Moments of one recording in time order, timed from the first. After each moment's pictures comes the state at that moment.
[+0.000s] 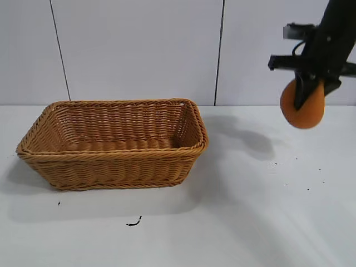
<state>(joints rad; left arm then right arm) -0.03 -0.01 -0.50 -0.01 1.07 -0.03 0.07 2.06 -1.90 0.09 1.19 0.02</state>
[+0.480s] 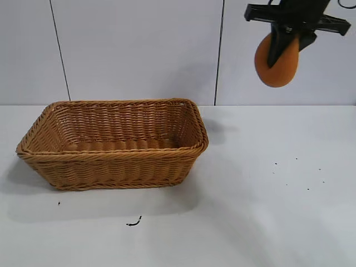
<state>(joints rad) -0.03 -0.01 -0.50 -0.01 1.07 -0.03 0.38 2.06 -1.92 0.09 1.10 0.07</state>
